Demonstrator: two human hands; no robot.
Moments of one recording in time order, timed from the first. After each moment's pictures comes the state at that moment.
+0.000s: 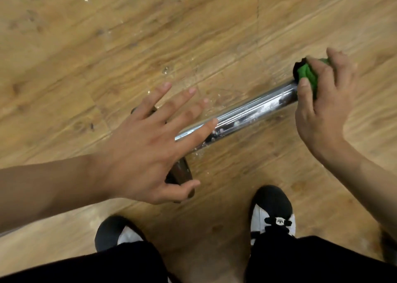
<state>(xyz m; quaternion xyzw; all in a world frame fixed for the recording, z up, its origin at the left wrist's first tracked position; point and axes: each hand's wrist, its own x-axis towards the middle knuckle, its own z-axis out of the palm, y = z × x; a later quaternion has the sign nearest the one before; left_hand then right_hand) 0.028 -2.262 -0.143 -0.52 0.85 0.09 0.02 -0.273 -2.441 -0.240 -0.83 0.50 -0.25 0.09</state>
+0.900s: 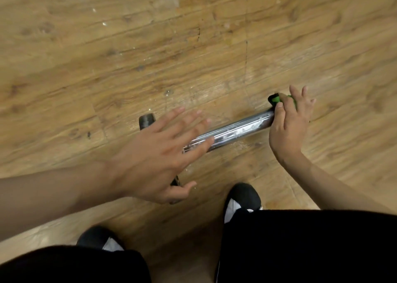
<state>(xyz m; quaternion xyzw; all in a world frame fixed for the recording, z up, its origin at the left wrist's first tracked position) 0.029 -2.261 -0.146 -0.53 0.84 0.07 0.00 -0.241 -2.461 -0.235 -0.80 0.55 -0.22 0.11</state>
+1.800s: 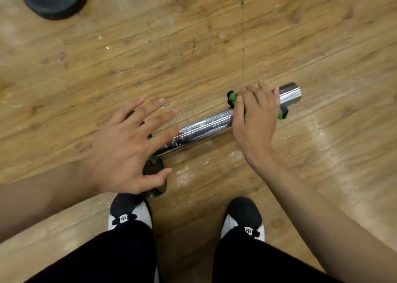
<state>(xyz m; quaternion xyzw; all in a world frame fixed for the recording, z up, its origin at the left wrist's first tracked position) 0.039 -2.278 -0.141 -0.62 0.78 0.03 0.03 -0.179 -2.457 -0.243 -0.82 0.49 -0.29 0.10</state>
